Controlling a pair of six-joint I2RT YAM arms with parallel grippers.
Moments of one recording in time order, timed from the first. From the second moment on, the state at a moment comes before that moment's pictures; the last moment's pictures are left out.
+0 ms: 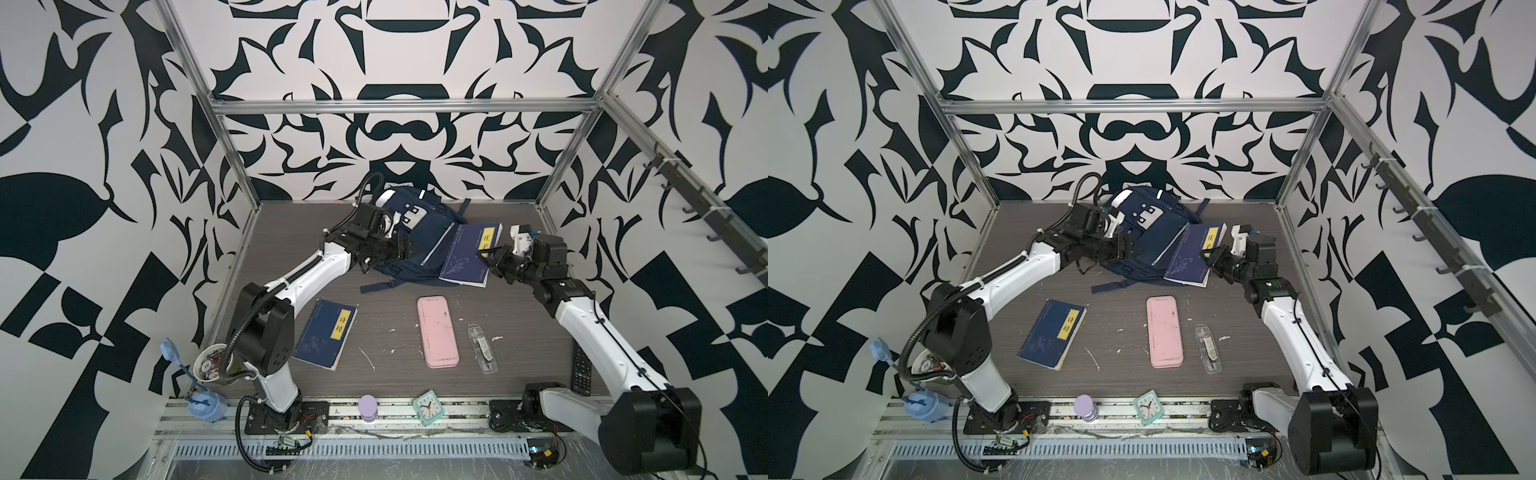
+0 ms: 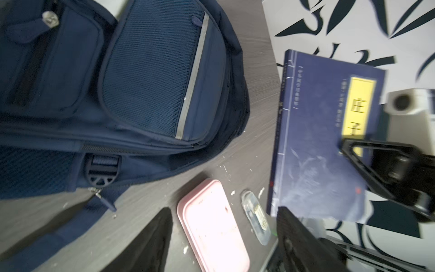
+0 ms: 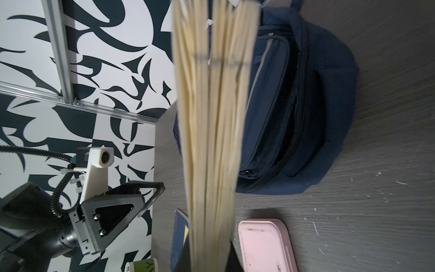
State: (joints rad) left arm -0.60 1.79 1.48 -0.46 0.45 -0.52; right arm 0.05 1.12 0.85 -0.26 -0.54 0.80
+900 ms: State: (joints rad) left arm -0.84 2.31 2.02 -0.76 -0.18 -0.01; right arm 0.03 0.99 0.80 -0.44 -0.50 0.71
